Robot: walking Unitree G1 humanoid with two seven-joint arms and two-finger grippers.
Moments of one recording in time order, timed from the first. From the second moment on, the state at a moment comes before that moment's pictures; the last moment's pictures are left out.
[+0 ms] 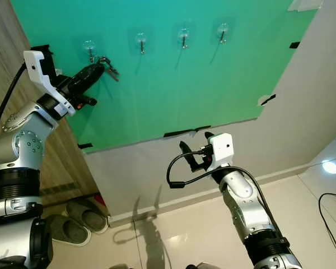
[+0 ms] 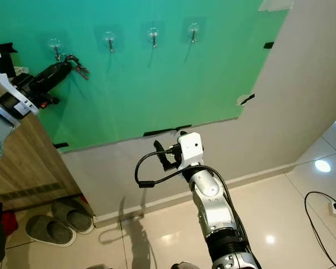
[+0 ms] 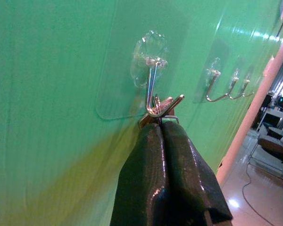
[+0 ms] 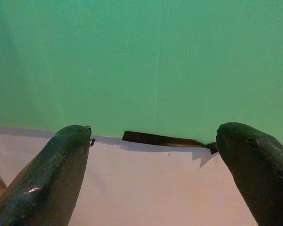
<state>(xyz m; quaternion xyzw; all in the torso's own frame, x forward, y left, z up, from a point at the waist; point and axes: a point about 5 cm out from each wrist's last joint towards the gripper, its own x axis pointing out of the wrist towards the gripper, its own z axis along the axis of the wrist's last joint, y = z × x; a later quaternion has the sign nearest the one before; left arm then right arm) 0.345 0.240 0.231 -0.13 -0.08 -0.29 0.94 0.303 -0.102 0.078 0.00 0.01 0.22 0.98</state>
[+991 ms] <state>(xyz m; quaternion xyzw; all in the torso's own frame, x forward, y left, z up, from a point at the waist) 0.330 0.226 0.231 -0.03 -0.07 -0.31 0.95 0.296 -0.103 0.068 0.00 0.03 0.22 0.97</state>
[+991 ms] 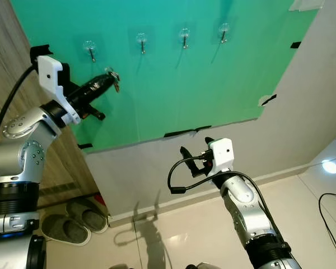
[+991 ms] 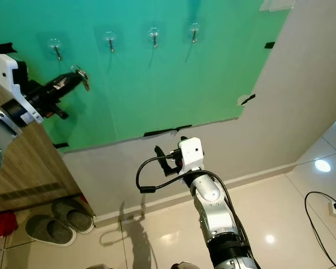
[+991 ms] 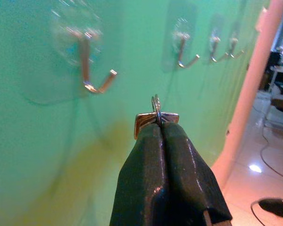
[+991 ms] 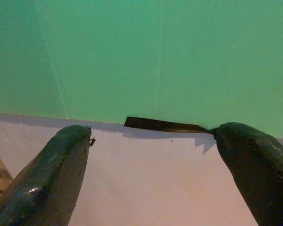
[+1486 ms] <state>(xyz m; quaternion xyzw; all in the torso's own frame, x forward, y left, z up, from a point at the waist) 0.326 0.238 0.247 -0.05 -0.10 -0.29 0.95 0.295 -0.103 0.068 0.00 0.03 0.23 0.97</state>
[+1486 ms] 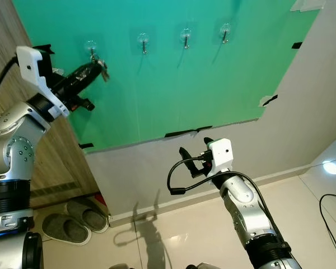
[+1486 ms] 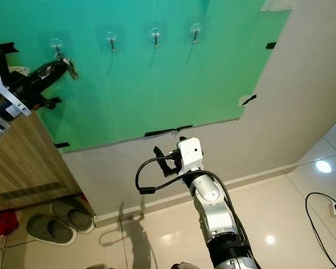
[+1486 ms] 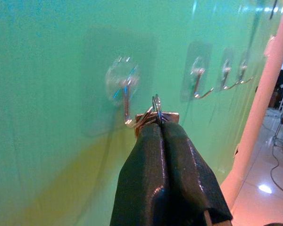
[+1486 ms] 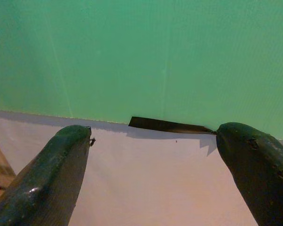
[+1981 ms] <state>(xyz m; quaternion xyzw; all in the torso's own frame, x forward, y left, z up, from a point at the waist) 0.332 0.241 0.234 -0.11 -0.09 -0.28 0.95 0.295 -0.081 0.108 0.05 -0.07 0.29 0.95</state>
